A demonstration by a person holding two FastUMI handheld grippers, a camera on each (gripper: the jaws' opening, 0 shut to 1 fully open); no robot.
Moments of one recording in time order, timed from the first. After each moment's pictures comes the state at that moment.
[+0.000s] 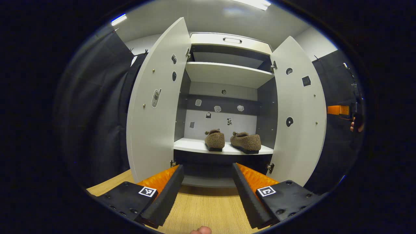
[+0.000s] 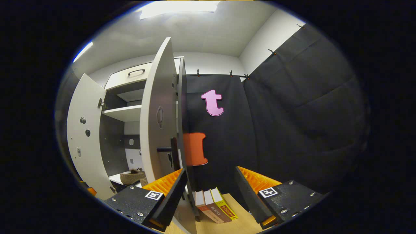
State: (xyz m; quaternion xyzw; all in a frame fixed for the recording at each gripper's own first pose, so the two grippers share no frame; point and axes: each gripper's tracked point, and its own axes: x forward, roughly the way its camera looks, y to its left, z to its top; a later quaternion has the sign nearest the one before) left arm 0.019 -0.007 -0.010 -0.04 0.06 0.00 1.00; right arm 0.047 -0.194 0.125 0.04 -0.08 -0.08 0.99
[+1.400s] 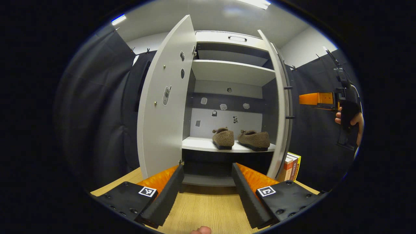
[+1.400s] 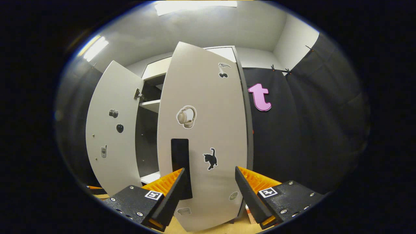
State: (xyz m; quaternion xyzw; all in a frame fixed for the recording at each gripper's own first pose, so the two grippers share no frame) left arm 0.019 0.028 -0.017 -0.03 0.06 0.02 1.00; right arm 0.099 0.006 0.123 0.02 -0.06 0.09 0.99
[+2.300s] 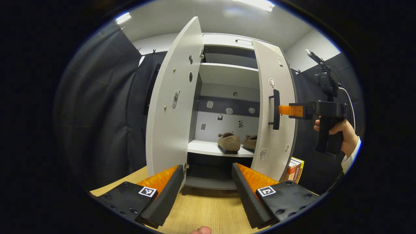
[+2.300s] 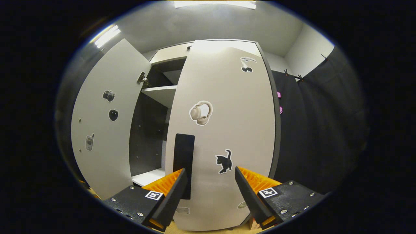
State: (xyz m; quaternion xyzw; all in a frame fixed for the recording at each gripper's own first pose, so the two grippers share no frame) left arm 0.023 0.043 -0.009 -0.04 0.05 0.03 1.00; right arm 0.164 0.055 0.112 -0.04 -0.05 0.07 1.00
